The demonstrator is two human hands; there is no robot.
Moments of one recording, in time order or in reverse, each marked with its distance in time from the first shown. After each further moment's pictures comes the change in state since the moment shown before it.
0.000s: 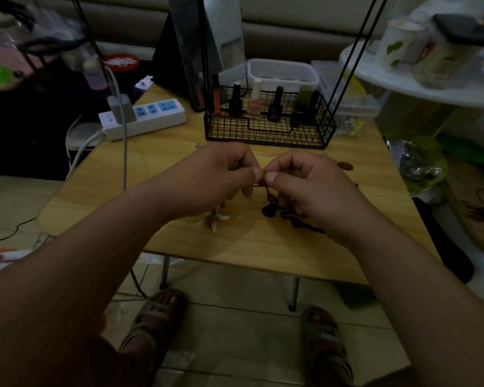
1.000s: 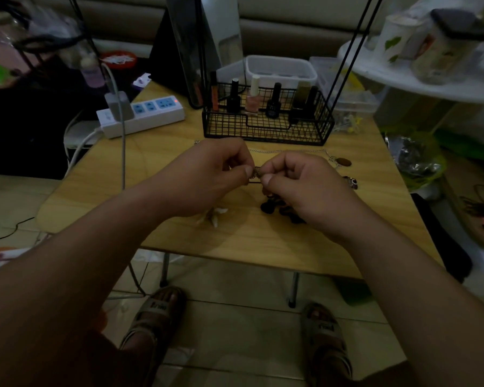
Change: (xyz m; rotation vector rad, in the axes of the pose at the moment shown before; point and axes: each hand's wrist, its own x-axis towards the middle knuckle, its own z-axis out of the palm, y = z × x) left_hand 0.002 -0.011 0.002 0.173 0.090 0.099; right_hand 0.000 0.004 0.005 -0.094 -0.010 0.007
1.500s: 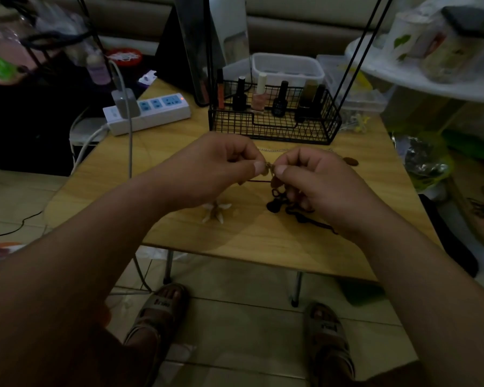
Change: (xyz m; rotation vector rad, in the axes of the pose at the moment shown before) left_hand -0.002 0.007 -0.010 -0.171 -0.073 -0.074; right_hand 0.000 -0.003 -0.008 0.057 0.001 0.023
